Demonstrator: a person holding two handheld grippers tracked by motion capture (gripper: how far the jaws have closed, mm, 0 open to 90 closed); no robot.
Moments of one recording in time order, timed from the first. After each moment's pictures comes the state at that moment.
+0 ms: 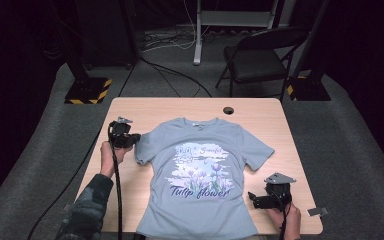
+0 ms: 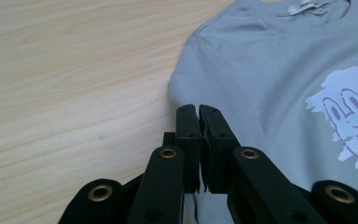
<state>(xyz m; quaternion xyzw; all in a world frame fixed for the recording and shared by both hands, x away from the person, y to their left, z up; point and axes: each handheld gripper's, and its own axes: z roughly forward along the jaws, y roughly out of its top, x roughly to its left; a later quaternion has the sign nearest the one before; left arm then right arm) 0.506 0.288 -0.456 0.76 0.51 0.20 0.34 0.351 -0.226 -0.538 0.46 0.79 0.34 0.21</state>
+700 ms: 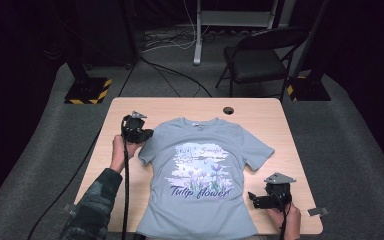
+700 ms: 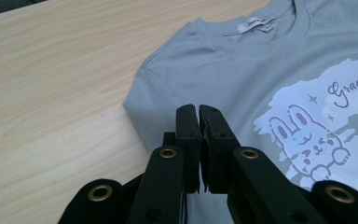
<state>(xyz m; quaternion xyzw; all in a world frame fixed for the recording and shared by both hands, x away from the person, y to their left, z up) 0.513 0.245 -0.437 0.79 0.46 0.19 0.35 0.352 -0.227 -0.538 0.46 0.79 0.34 0.21</state>
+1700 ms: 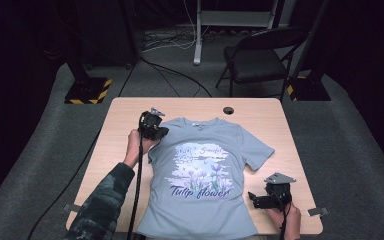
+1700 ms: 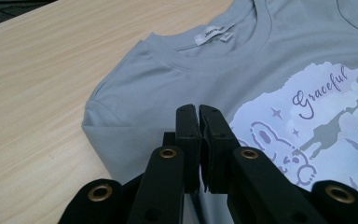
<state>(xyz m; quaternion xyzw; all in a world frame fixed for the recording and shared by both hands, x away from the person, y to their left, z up) 0.528 0.195 -0.433 0.83 0.42 0.18 0.33 0.352 -0.227 -0.538 0.46 0.79 0.34 0.21</state>
